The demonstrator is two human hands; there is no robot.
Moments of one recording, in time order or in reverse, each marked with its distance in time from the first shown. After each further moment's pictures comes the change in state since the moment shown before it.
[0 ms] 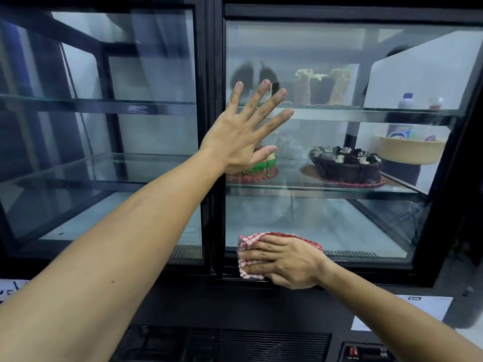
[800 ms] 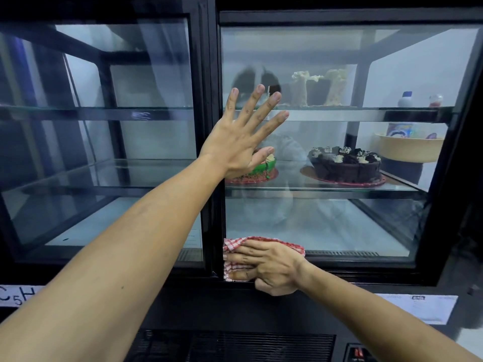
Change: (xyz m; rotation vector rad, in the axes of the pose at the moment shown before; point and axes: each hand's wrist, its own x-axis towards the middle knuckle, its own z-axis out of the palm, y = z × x) left_hand -0.002 0.007 -0.005 0.008 -0.034 -0.037; right_hand 0.036 -0.021 0.003 -0.078 0.021 -0.009
